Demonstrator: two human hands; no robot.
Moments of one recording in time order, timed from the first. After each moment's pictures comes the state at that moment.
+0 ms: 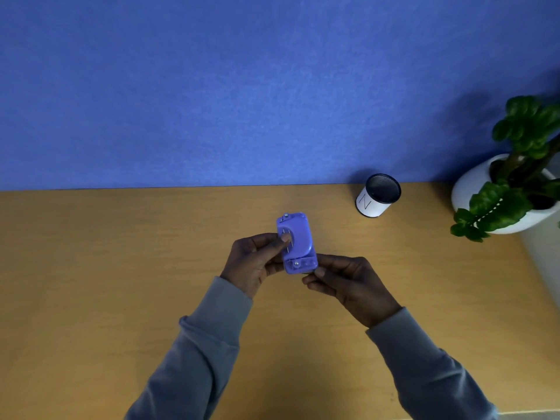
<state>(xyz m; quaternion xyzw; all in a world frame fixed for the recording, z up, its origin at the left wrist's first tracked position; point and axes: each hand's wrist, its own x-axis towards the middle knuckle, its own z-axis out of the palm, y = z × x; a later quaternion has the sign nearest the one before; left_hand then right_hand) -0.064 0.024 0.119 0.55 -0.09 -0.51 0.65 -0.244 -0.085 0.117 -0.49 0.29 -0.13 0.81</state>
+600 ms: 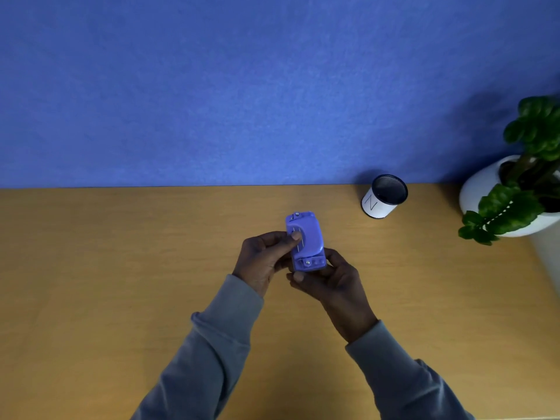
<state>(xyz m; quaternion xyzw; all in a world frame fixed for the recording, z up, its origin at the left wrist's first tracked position) -0.068 0.014 0.118 0.58 -0.08 -0.50 0.65 -0.219 -0.051 0.110 -0.47 0.32 -0.22 0.79</state>
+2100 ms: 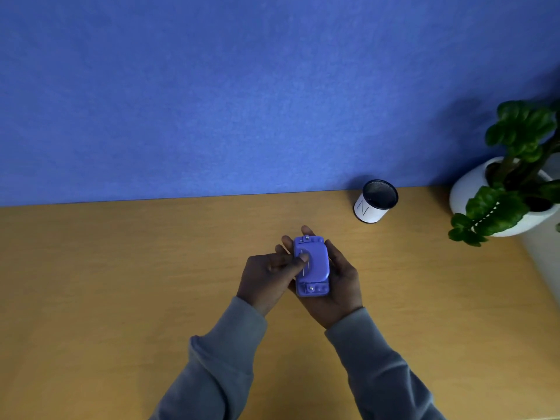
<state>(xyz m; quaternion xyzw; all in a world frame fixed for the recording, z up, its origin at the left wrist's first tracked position) -0.093 0.012 0.134 0.74 -0.16 -0.41 0.51 -0.195 -0.076 0.098 -0.08 0.27 -0.19 0.94</state>
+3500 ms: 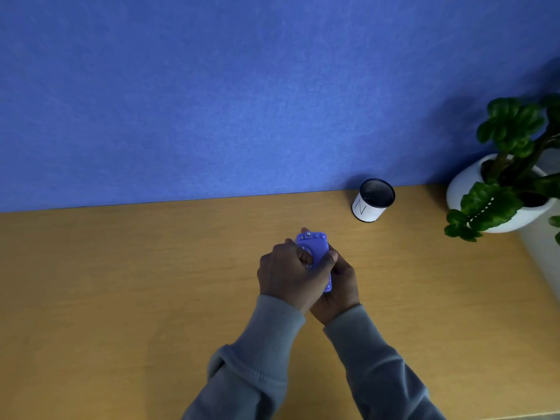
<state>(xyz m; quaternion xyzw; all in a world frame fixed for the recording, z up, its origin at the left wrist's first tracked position) -0.130 -0.012 0.170 0.87 -0.26 -0.23 0.35 -0.196 -0.072 0.092 -0.06 0.26 -0.21 0.94</state>
